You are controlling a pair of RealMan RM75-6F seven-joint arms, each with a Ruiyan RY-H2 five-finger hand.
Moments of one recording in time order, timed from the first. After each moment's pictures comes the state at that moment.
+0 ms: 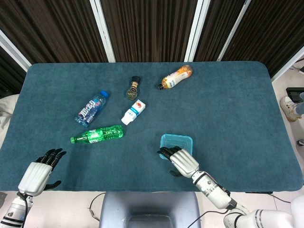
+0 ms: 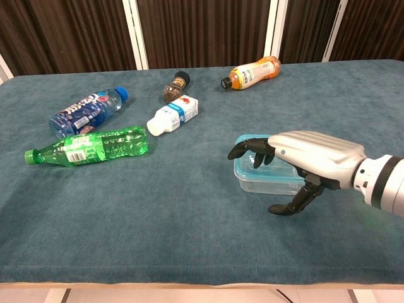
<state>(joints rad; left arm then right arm) -0.19 -1.16 0.05 -1.63 1.61 1.37 0.20 0.60 -1.56 0.00 -1.57 -1.41 0.99 -0.22</state>
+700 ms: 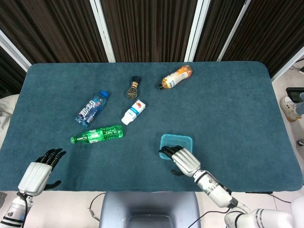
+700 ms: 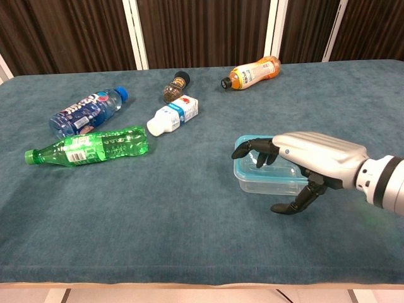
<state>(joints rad) -0.19 -1.16 0.05 -1.63 1.61 1.36 0.20 0.59 -1.56 0.00 -1.53 -1.42 0.96 -0.15</state>
